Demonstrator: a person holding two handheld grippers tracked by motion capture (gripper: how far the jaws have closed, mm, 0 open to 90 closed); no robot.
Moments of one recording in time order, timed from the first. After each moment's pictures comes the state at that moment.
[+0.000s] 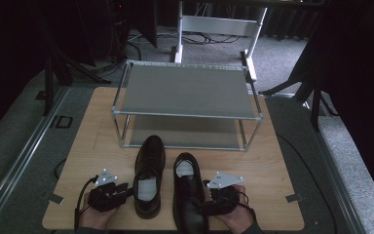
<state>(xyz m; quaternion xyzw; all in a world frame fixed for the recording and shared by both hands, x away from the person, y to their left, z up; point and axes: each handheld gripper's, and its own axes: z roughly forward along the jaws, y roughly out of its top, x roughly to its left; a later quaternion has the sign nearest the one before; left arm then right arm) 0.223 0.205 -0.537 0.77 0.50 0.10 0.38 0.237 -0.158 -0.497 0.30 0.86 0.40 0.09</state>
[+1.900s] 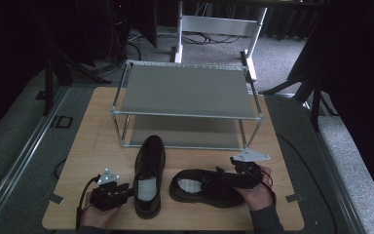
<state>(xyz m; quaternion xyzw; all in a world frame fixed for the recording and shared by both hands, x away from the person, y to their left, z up) 0.228 0.202 -0.542 0.77 0.51 0.09 0.37 0.284 -0.210 -0.464 0.41 0.81 0.38 0.18</state>
